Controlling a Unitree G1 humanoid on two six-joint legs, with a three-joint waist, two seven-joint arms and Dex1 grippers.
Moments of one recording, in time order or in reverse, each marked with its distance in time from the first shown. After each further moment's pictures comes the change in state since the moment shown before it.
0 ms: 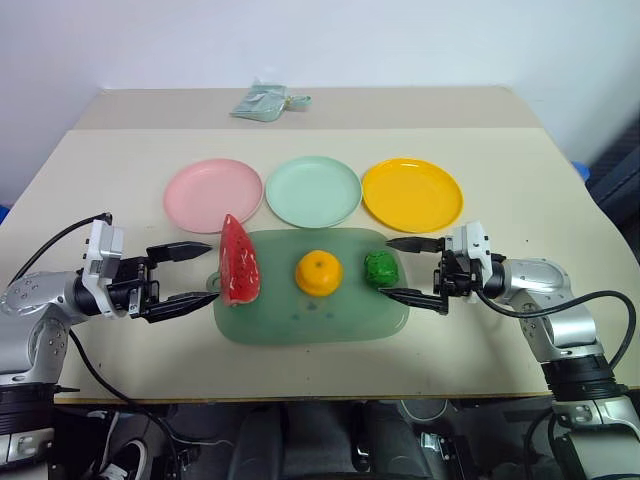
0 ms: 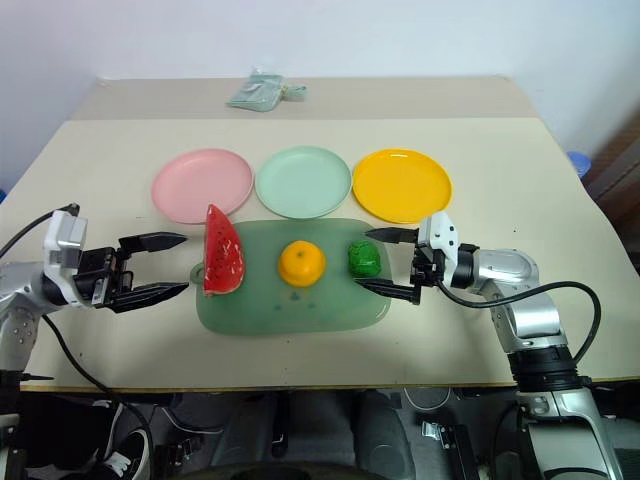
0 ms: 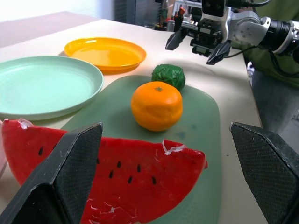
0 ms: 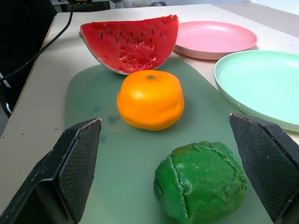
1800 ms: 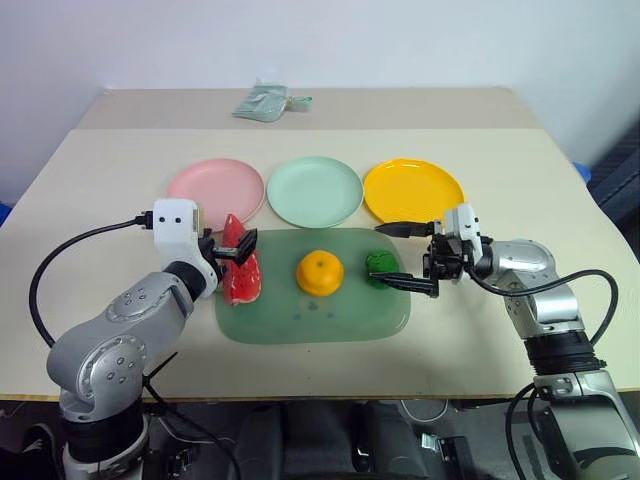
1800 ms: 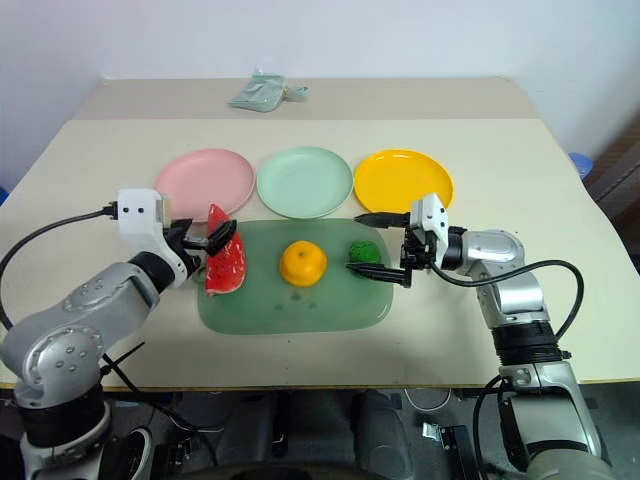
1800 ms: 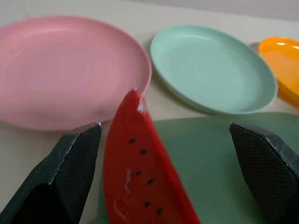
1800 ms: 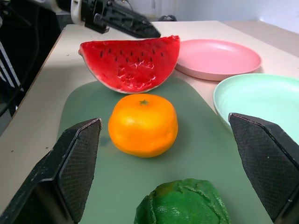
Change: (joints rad) left arm -0.093 -0.443 0.001 -0.718 -0.154 0.925 1.632; right arm -0.134 0.050 0.009 0.122 0.000 -0.016 0.059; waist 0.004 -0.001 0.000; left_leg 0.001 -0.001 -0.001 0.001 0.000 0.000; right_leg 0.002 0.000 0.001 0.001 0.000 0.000
